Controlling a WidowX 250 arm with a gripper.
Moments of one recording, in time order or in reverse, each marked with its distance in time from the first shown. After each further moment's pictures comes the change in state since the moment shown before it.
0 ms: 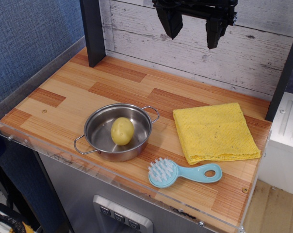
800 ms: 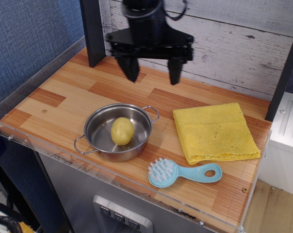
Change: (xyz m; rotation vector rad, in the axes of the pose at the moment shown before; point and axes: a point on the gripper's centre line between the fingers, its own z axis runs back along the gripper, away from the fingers) arm -0.064 0.034 -0.015 0.050 0.086 0.347
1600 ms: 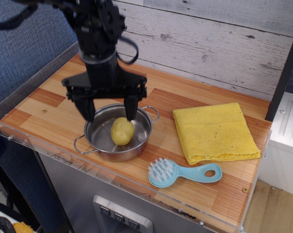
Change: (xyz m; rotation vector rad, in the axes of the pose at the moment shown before) arm -0.044 0.059 -0.036 0.133 0.118 0.207
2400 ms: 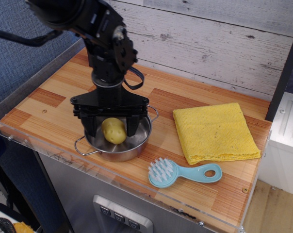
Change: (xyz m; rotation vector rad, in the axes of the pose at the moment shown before) arm 0.002 -0.001 -0.038 0.098 0.005 0.027
